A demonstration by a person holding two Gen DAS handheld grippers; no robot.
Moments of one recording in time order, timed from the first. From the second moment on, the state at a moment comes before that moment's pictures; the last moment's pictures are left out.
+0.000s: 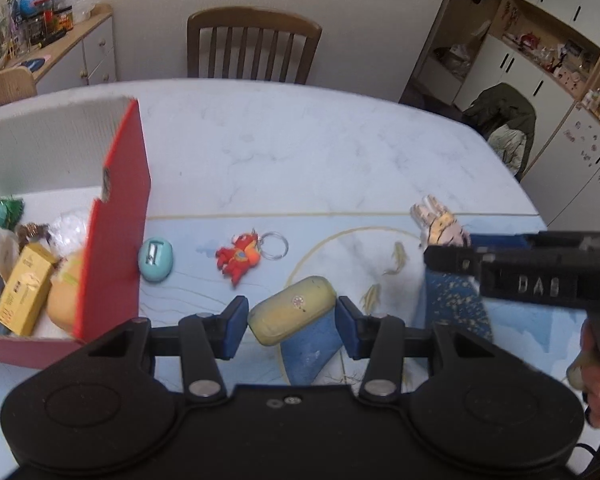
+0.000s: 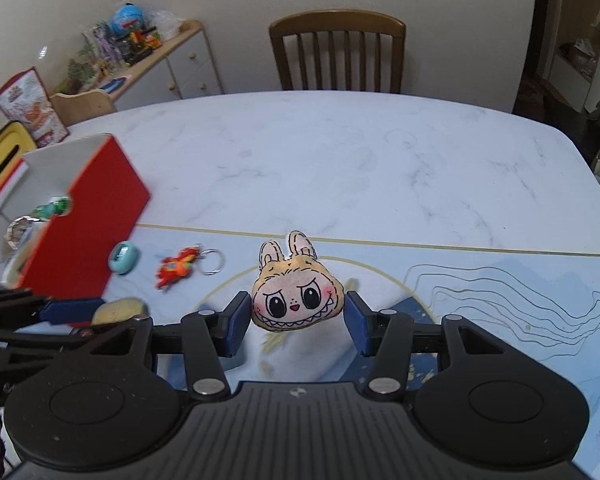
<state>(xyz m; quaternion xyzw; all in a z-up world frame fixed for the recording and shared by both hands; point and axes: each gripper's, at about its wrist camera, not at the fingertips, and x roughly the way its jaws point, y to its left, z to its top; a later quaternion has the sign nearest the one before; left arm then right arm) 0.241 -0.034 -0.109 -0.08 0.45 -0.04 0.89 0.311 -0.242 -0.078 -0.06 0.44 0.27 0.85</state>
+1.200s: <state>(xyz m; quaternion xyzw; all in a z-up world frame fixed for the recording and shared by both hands) 0.209 0.181 -0.036 -0.10 0.42 0.02 0.90 0.220 -0.072 -0.001 -0.10 0.40 0.35 0.84</state>
